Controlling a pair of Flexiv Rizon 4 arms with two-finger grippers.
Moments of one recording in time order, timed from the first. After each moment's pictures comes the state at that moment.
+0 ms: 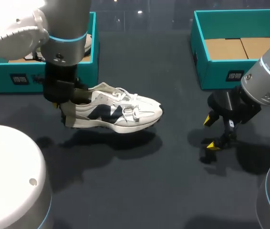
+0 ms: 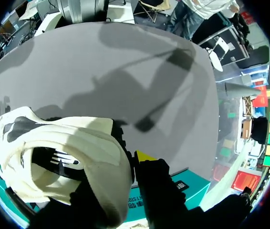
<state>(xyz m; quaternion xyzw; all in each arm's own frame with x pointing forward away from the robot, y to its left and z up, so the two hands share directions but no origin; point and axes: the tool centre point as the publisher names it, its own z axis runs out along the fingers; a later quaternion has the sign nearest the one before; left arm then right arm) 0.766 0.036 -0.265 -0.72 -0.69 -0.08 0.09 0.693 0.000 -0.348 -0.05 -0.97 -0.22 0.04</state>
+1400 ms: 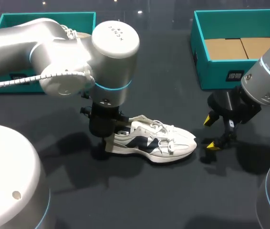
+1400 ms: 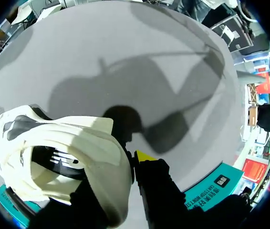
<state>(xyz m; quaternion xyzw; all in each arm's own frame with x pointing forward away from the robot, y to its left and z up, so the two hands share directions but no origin) 0.741 -0.075 -0.369 -0.75 -0.66 -0.08 0.05 0.693 0.000 -0.348 -0.05 -0.97 -0.22 0.04</state>
